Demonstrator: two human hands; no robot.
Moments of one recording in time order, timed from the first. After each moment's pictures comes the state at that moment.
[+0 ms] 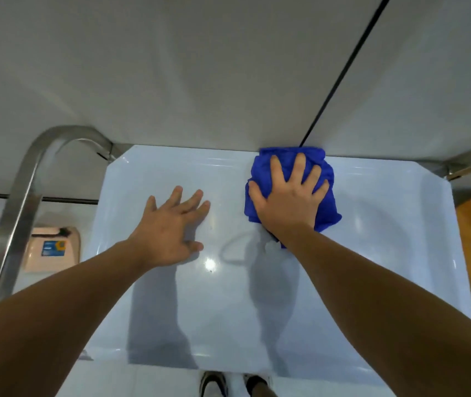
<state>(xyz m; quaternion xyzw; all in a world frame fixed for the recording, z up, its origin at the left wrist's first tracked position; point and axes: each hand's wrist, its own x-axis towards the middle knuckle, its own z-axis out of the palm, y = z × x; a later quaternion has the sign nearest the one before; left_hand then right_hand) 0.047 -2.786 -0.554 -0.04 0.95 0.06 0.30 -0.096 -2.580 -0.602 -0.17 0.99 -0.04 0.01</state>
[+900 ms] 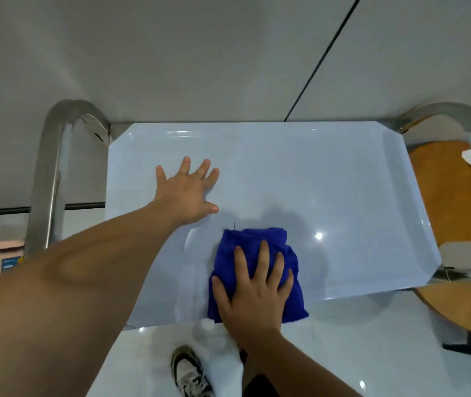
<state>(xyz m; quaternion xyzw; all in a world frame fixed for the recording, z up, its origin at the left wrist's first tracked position) 0.046 -2.792 -0.563 -0.02 0.96 0.06 0.27 0.188 -2.582 -0.581 -0.10 0.99 -0.03 0.11</state>
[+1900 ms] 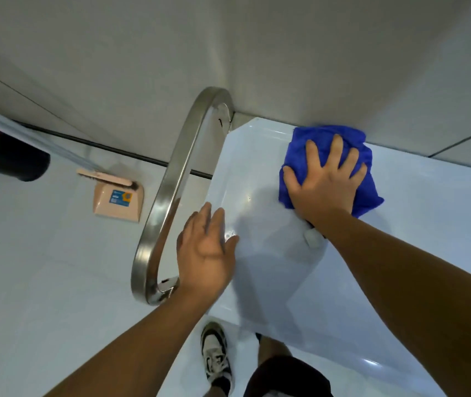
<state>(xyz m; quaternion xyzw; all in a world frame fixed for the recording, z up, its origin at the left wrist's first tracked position) 0.200 -2.800 -0.558 -0.43 0.86 0.29 0.04 -0.026 -2.713 -0.599 -0.27 0.96 -0.04 0.02</state>
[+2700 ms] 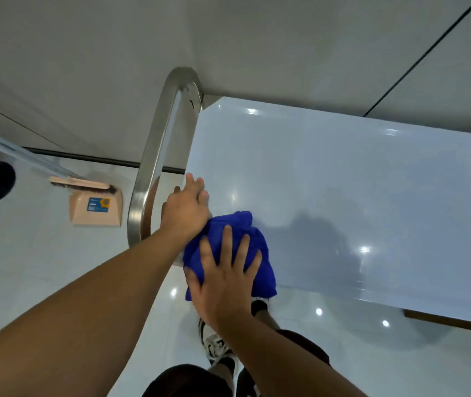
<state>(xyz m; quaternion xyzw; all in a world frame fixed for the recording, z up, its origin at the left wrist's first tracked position) 0.206 -2.827 -0.540 -0.36 0.88 0.27 0.16 0.275 -2.674 -0.576 -0.31 0.94 -0.07 0.17</state>
